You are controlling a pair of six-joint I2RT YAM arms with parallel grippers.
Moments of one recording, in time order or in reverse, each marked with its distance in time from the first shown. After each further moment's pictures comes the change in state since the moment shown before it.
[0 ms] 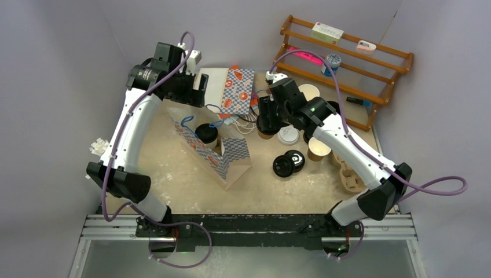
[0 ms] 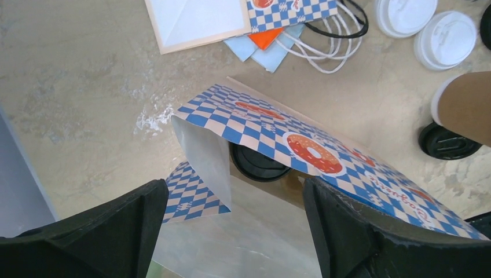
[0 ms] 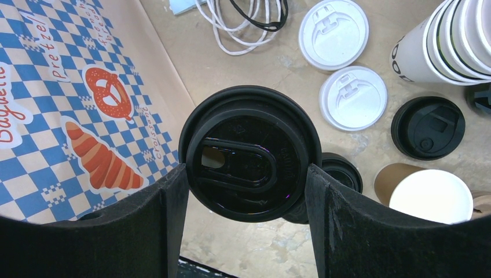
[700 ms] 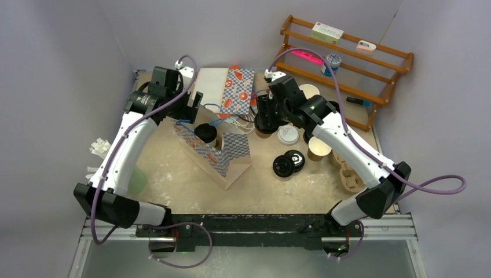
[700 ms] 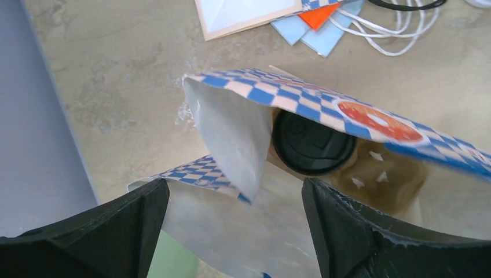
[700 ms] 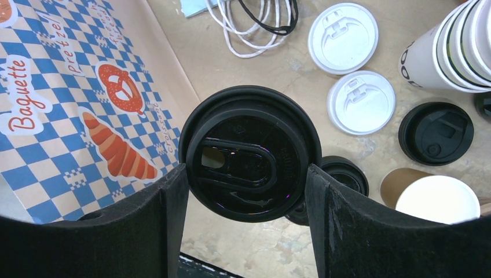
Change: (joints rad) left arm 0.000 -0.249 -0.419 0.214 -0.128 0.106; right arm 0.000 0.014 0.035 -0.009 -0.024 0.000
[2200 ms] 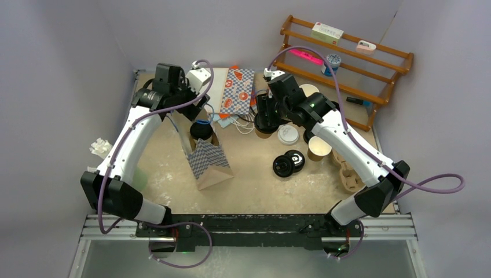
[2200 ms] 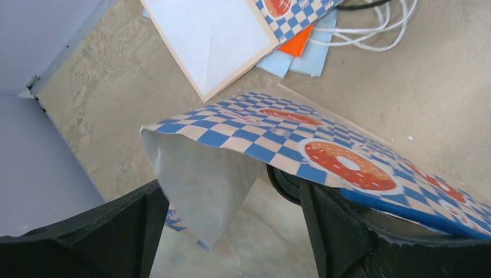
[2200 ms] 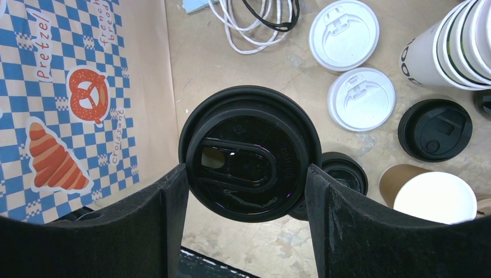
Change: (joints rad) left arm 0.028 0.066 -0.037 0.193 0.177 0.362; right arm 0.000 0.023 0.047 -0.042 -0.011 0.000
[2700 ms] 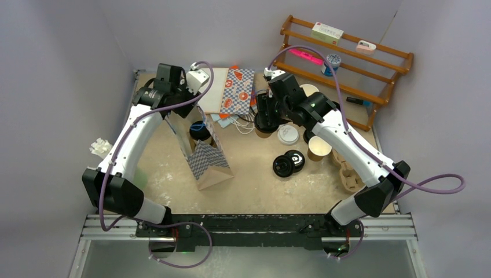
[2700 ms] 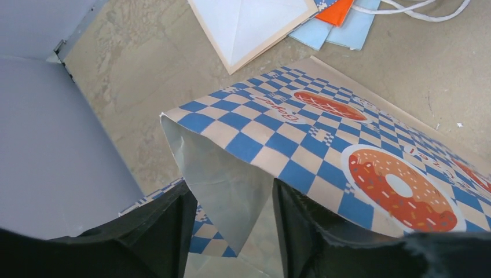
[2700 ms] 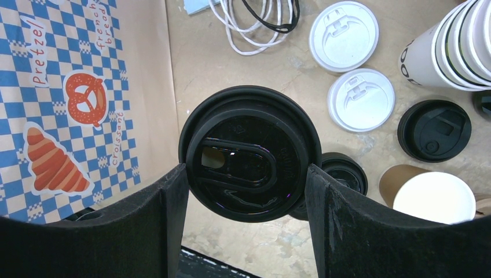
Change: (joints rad) left arm 0.005 0.035 0.002 -0.034 -0.136 0.026; right arm 0.000 0.000 0.008 -0.006 0.000 0.000
